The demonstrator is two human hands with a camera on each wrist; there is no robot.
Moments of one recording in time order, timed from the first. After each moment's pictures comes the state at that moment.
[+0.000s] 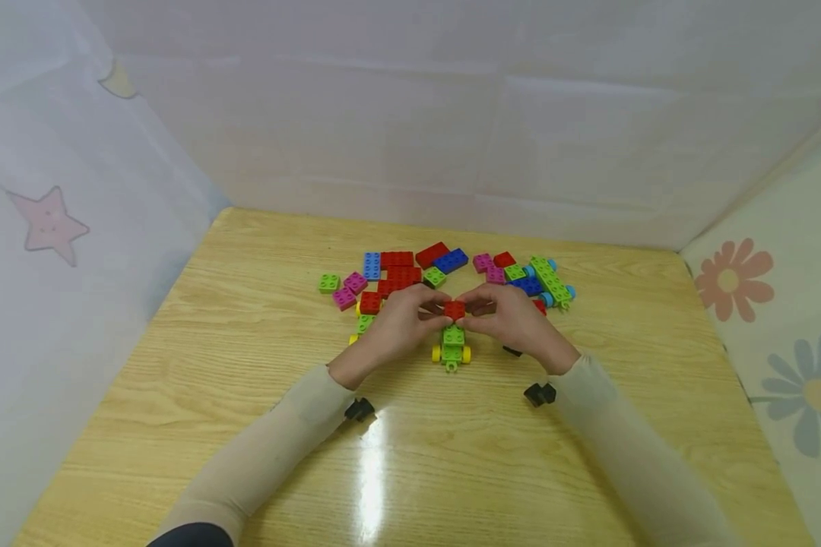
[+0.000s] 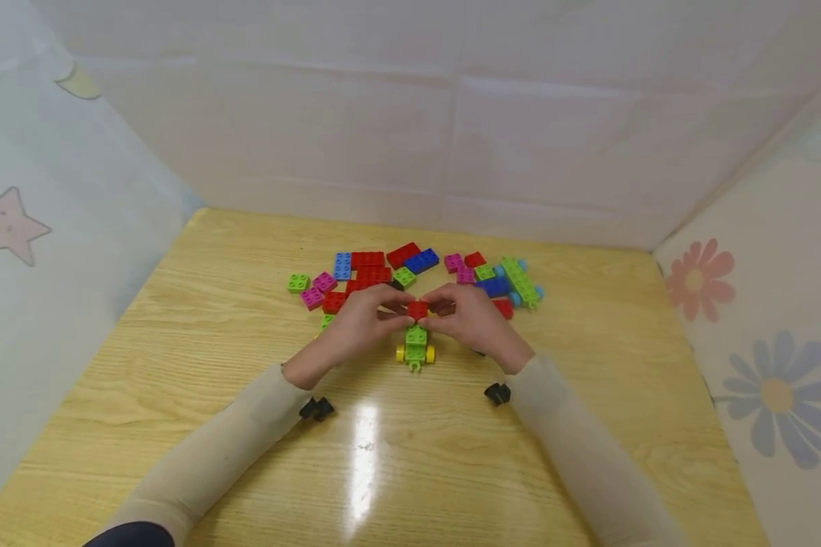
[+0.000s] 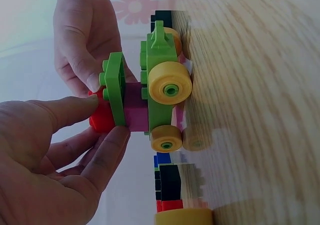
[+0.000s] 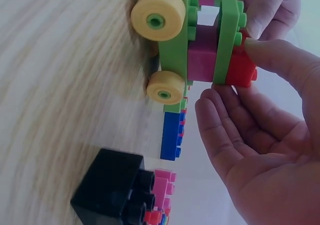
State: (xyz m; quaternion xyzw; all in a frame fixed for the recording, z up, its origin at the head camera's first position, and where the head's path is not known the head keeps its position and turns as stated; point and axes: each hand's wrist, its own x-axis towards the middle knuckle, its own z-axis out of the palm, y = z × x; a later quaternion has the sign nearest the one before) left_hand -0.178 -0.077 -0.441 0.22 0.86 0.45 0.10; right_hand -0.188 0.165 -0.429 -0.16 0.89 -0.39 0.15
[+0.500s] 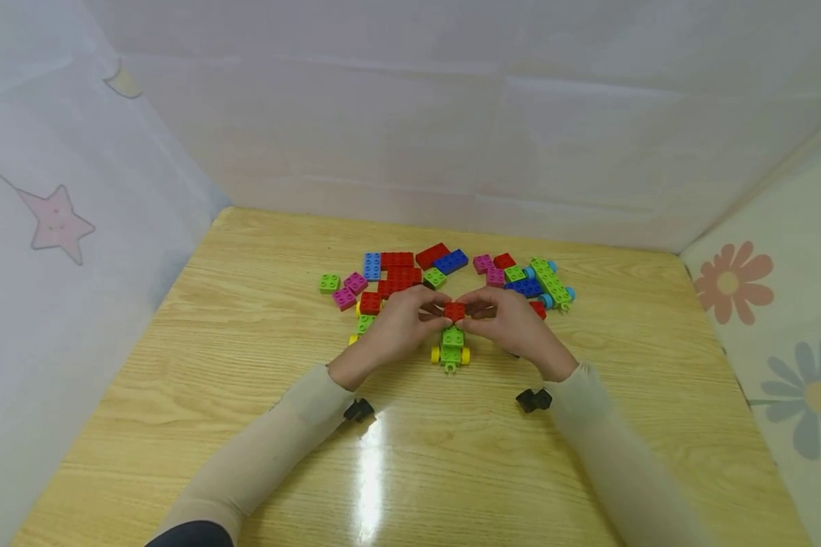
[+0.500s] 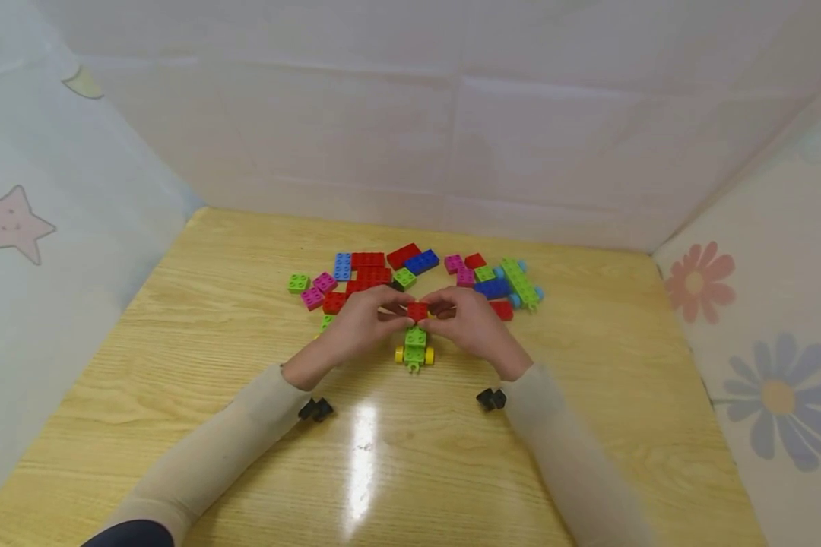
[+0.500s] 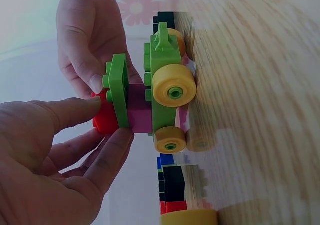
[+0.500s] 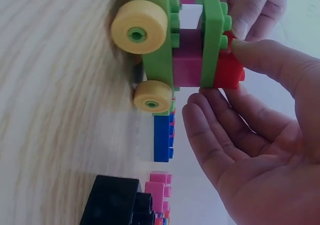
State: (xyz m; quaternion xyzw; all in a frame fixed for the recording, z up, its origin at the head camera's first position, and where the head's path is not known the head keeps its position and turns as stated) left_hand -0.178 -0.077 -0.441 0.22 0.87 0.44 0.10; right_hand -0.185 0.164 -0.434 -0.15 0.89 -0.41 0.16
